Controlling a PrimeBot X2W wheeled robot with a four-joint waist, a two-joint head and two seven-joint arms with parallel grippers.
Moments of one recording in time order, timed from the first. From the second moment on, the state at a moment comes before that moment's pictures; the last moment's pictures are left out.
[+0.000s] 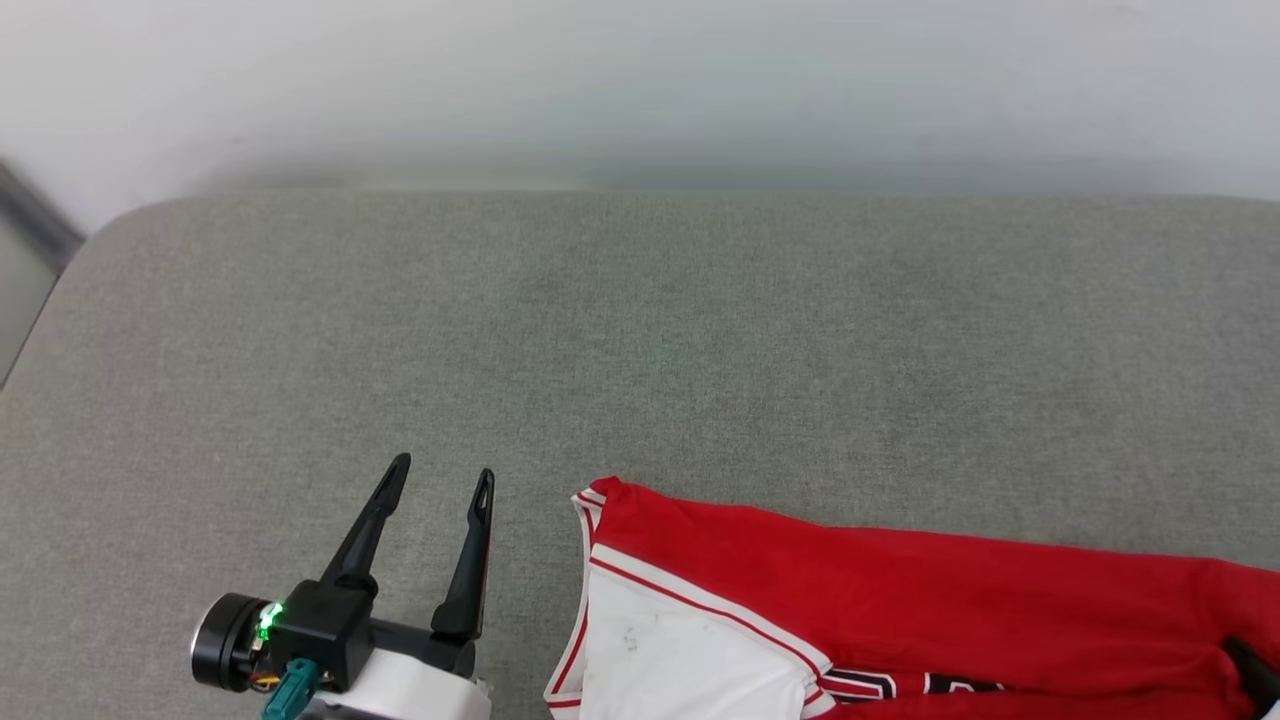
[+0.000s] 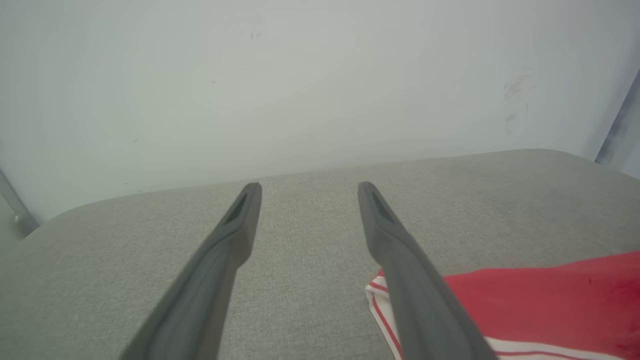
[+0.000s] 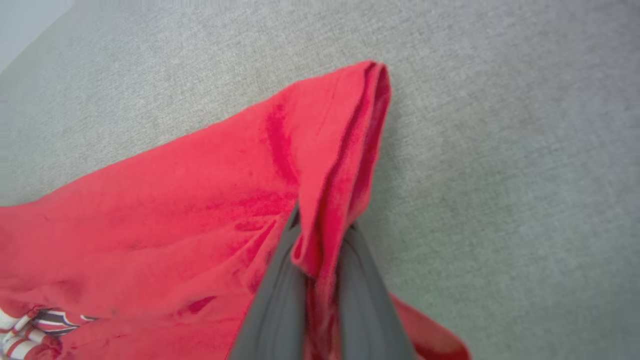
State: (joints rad) left arm 0.03 0.08 -0.09 -0.03 -0.06 -0.13 -0.26; right arm 0.05 -0.23 -0.39 0.20 0.56 0.13 0.53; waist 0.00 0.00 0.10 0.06
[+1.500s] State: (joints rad) left arm 0.03 0.05 -0.12 0.00 -0.08 -0.13 -0.26; right arm -0.15 -0.05 0.26 0.18 0.83 0.13 0.64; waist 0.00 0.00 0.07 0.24
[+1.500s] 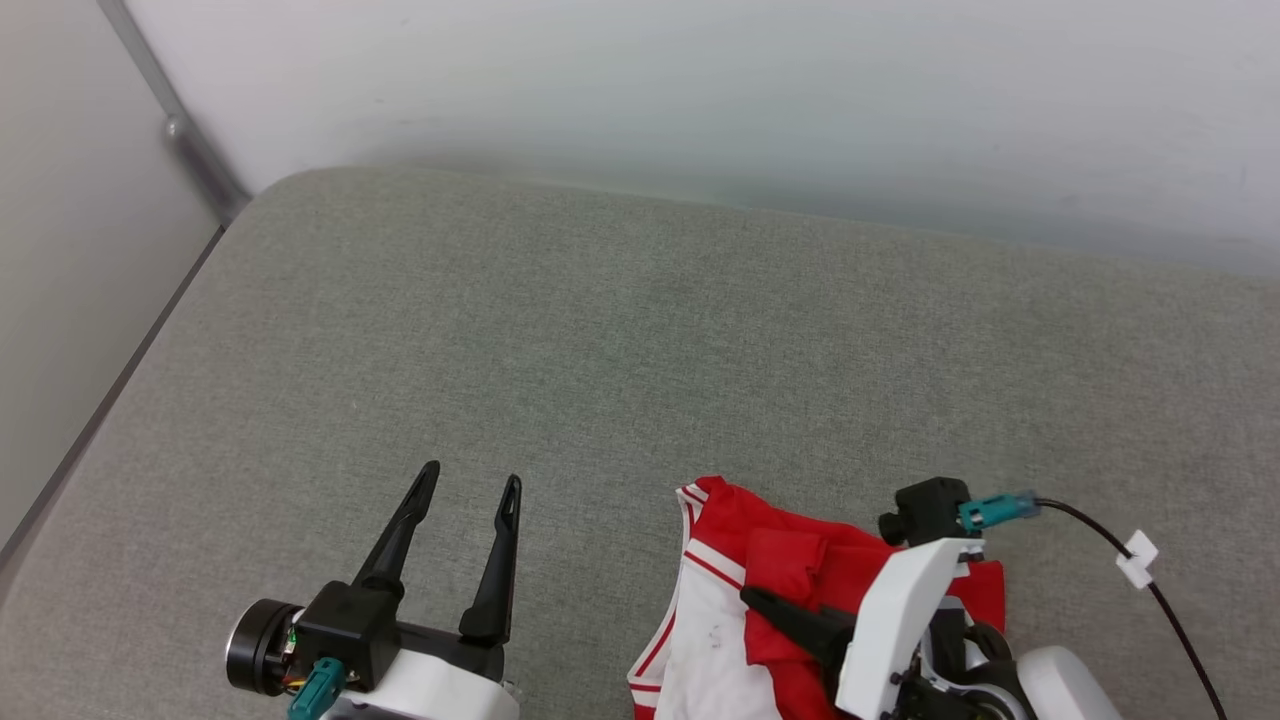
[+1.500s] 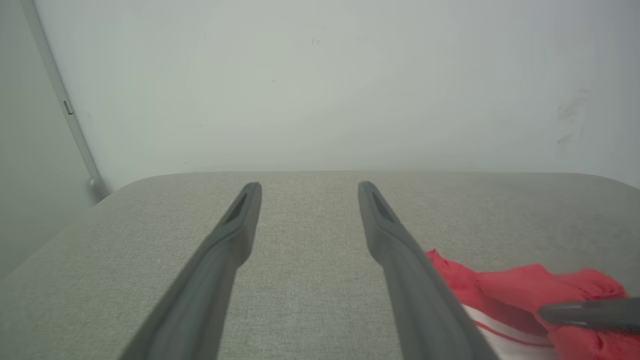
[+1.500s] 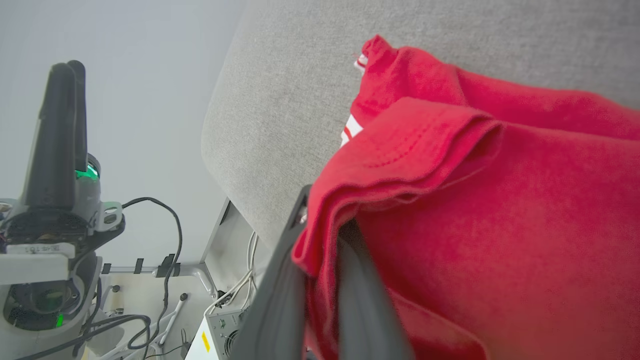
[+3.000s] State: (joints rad) left arm 0.04 0.05 -0.09 -0.06 -0.11 -0.13 -0.26; right arm -0.01 -0.18 -0.07 -0.15 0.16 0.13 -0.05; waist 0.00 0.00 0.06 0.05
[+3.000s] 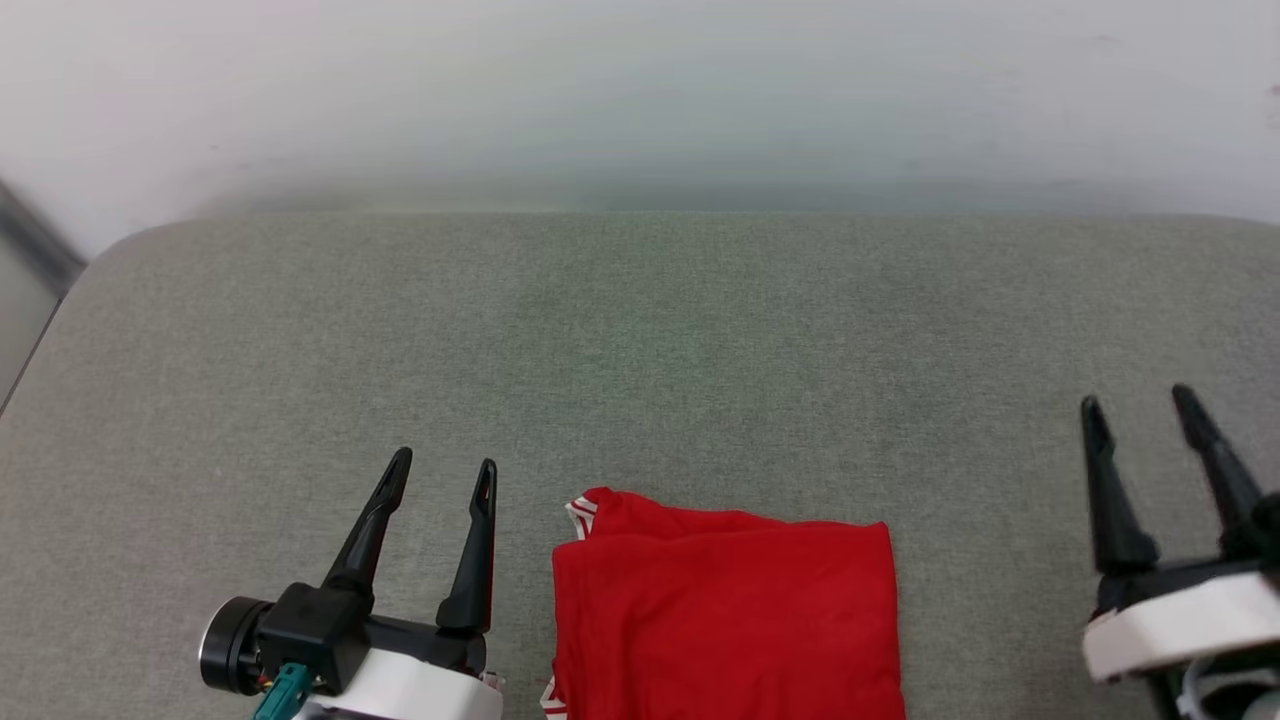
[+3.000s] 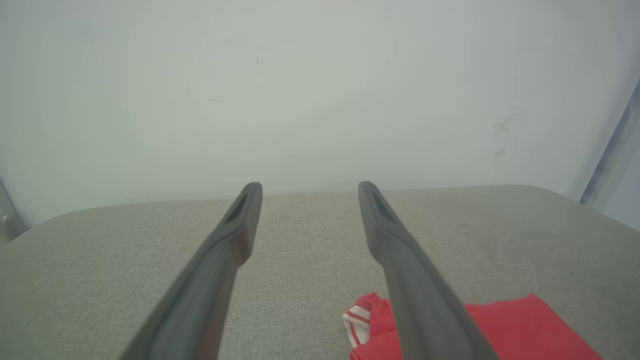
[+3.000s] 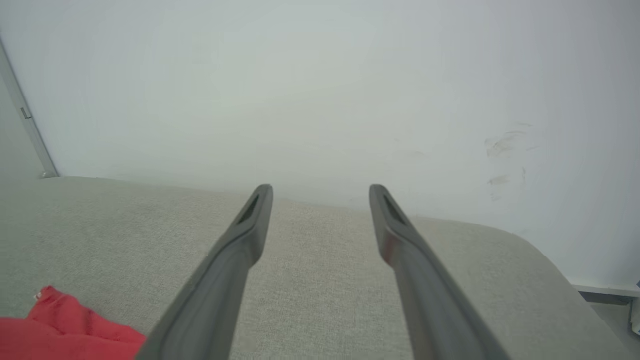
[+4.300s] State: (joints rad) left arm 0.05 0.05 -0.12 -0.06 -0.12 -0.13 -0.26; right arm 0.12 -0.08 -0.05 -0.19 0.21 0.13 0.28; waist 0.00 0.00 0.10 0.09
